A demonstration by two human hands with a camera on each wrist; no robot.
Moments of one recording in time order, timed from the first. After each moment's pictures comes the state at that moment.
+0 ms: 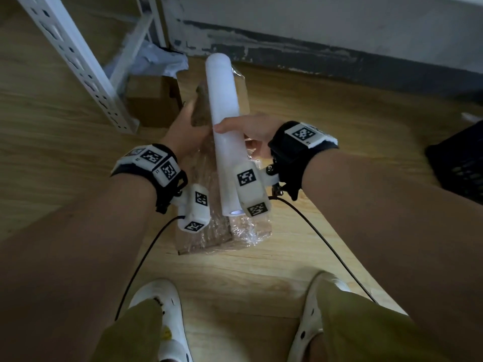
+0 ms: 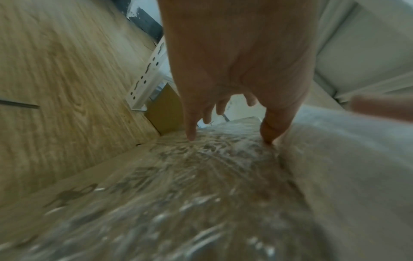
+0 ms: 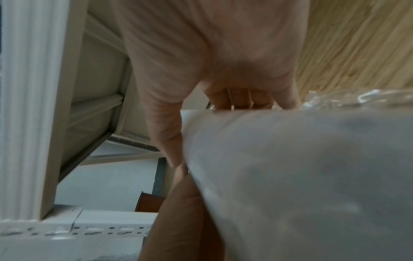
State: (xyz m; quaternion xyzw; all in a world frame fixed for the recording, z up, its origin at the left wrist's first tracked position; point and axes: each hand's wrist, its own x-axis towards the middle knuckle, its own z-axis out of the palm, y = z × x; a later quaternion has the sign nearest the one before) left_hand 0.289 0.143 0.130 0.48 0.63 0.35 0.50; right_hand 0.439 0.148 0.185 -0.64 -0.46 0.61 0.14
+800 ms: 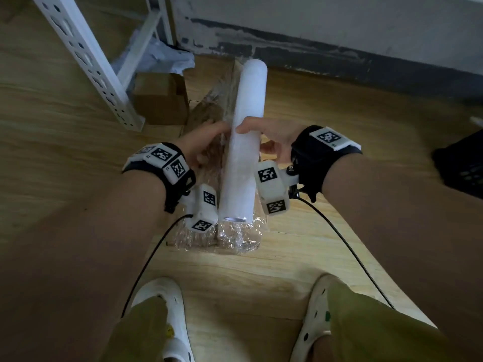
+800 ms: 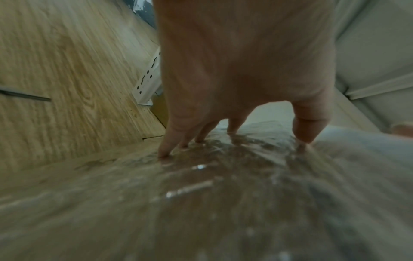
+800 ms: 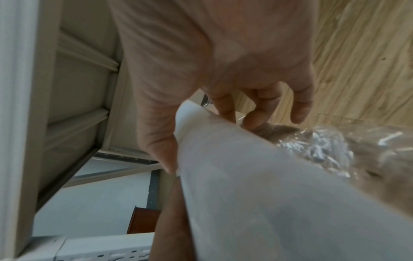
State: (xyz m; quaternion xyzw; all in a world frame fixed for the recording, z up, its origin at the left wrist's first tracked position) left_hand 0.307 0.133 0.136 0.37 0.66 0.25 0.61; right_hand 0.459 0.149 0.179 -0.66 -0.40 0.62 0.11
